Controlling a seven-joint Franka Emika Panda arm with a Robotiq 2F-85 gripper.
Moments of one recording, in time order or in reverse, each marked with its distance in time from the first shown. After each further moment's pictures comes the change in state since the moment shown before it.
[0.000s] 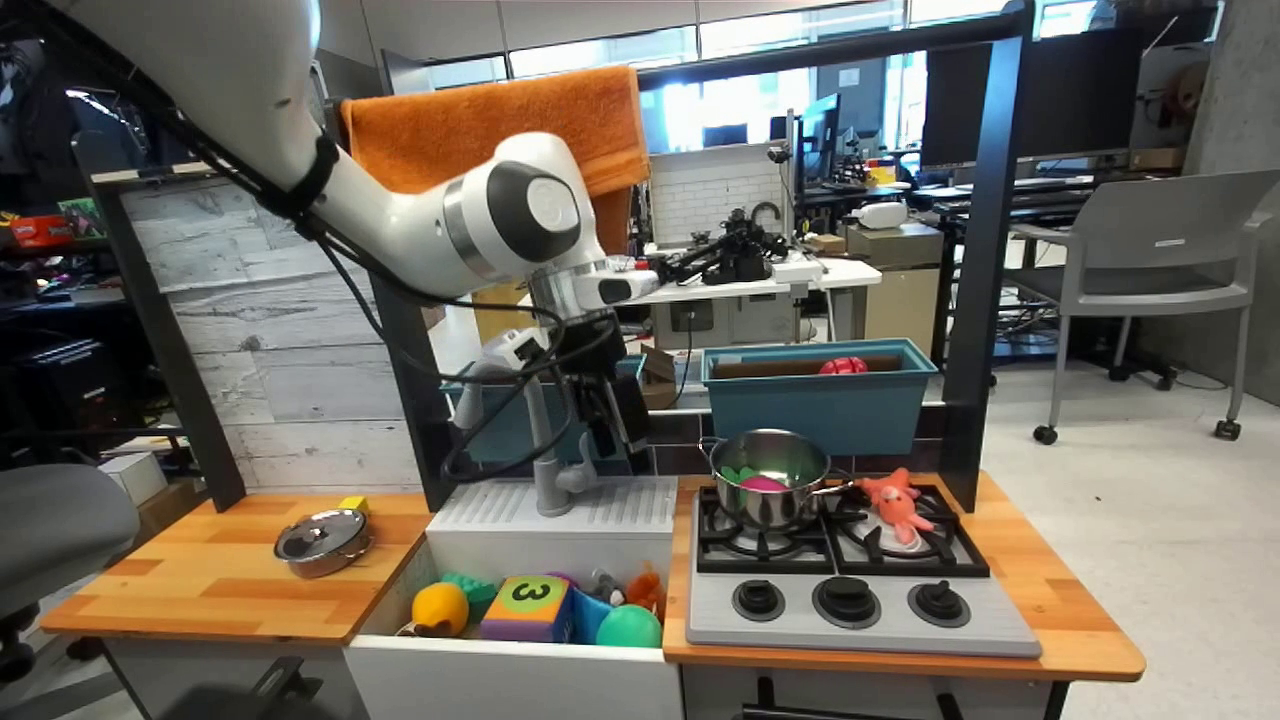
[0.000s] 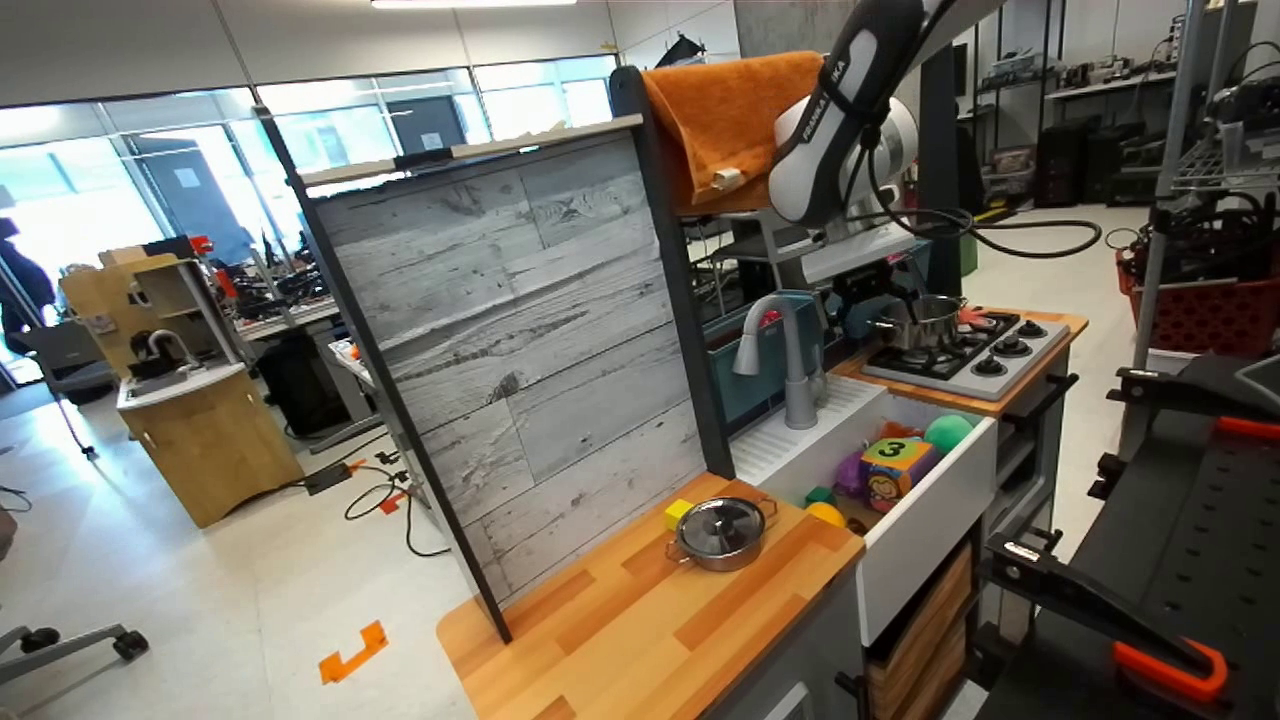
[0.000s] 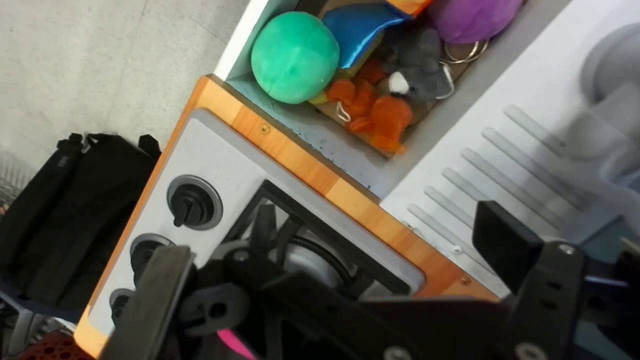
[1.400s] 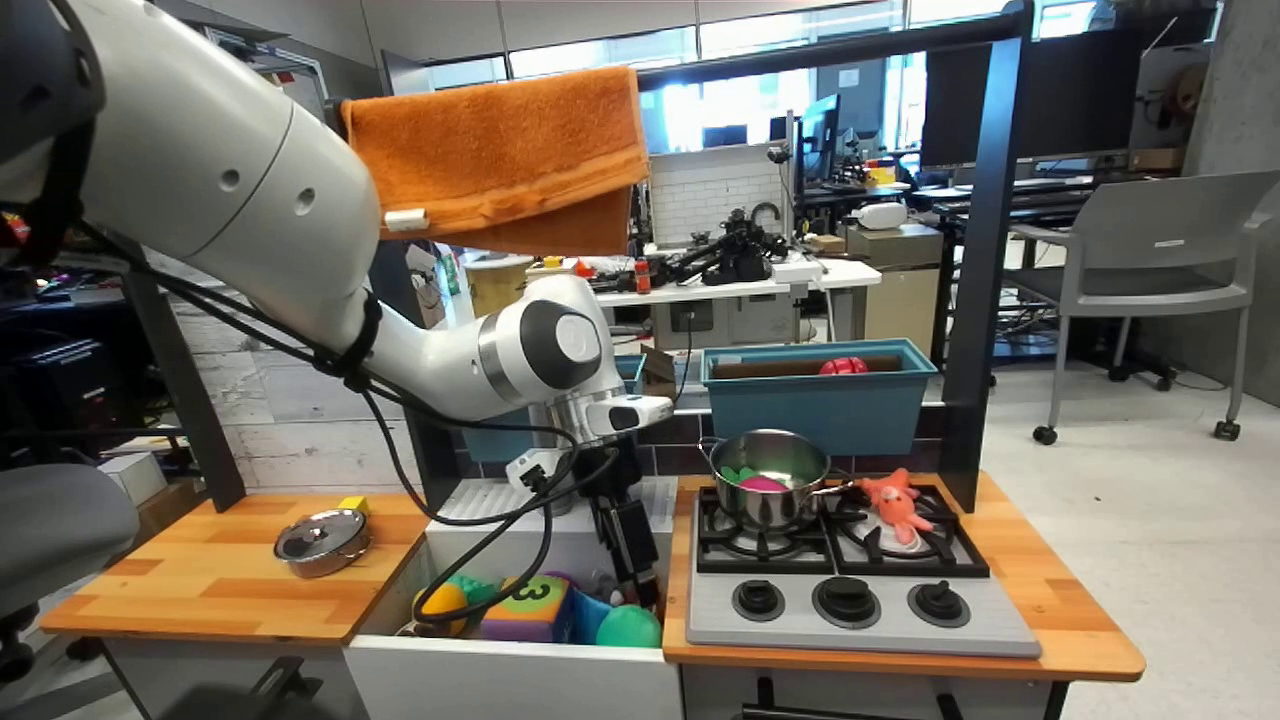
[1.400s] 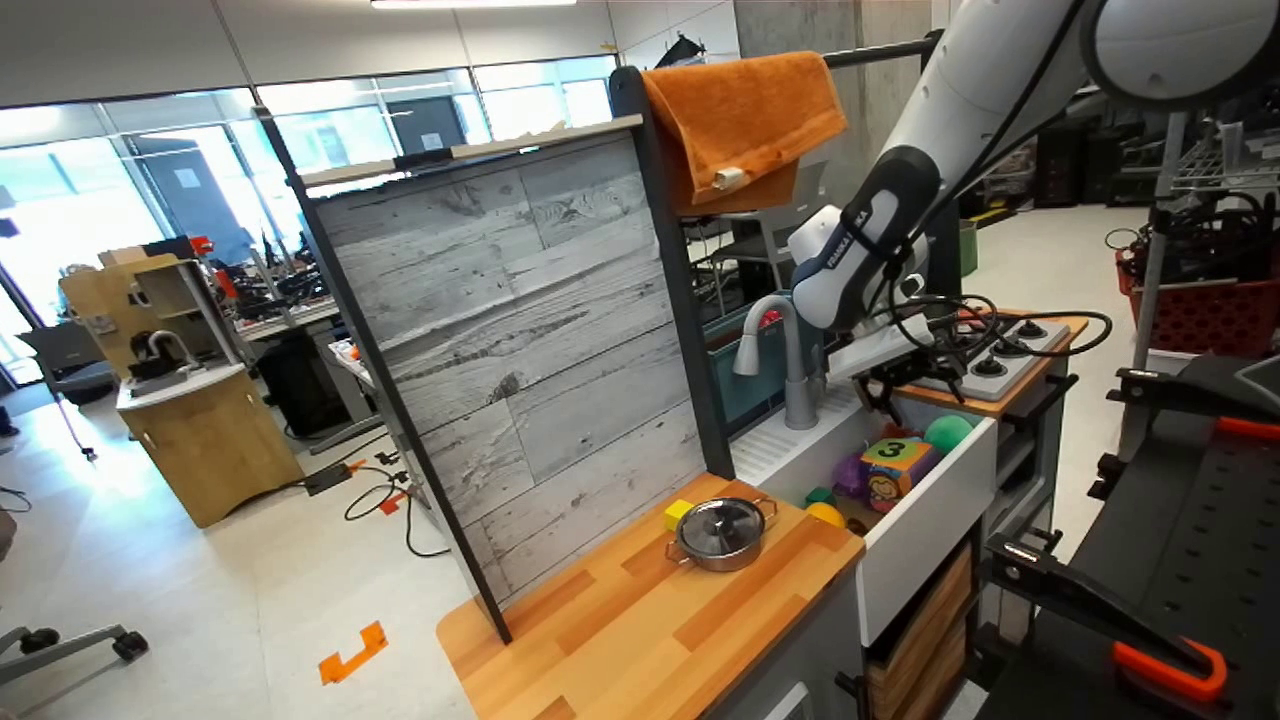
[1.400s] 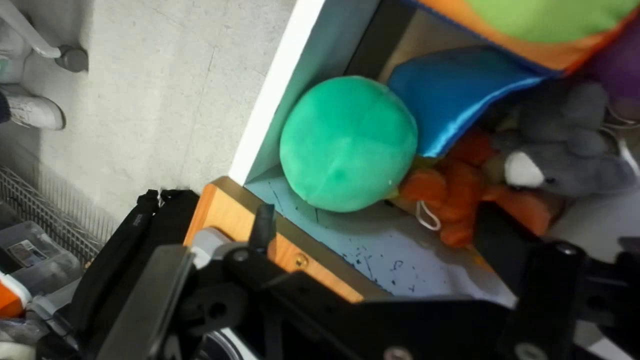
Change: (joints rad) arm -0.031 0.340 -0.030 0.318 -0.018 -0.175 0.161
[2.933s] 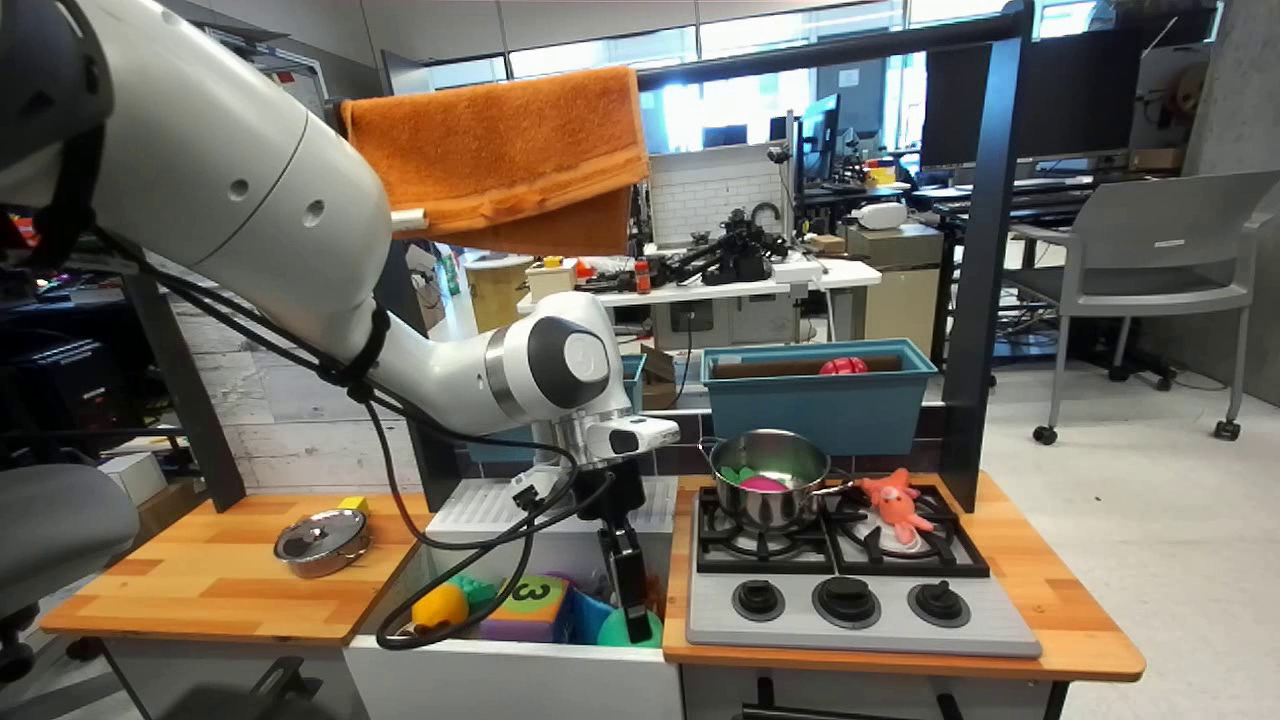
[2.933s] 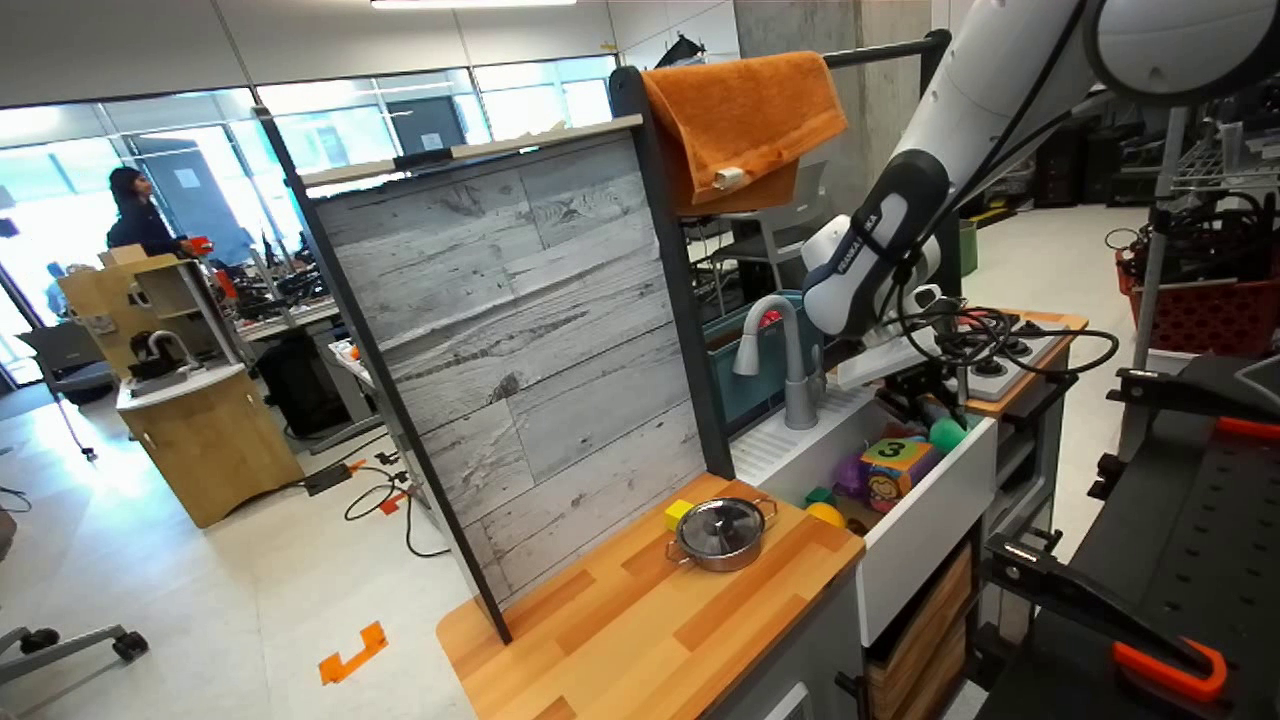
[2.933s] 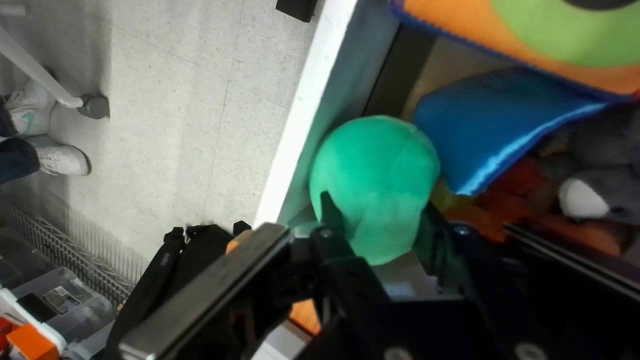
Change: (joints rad) arm -0.022 -0.002 0.024 -0.040 0.001 -0.011 0.089
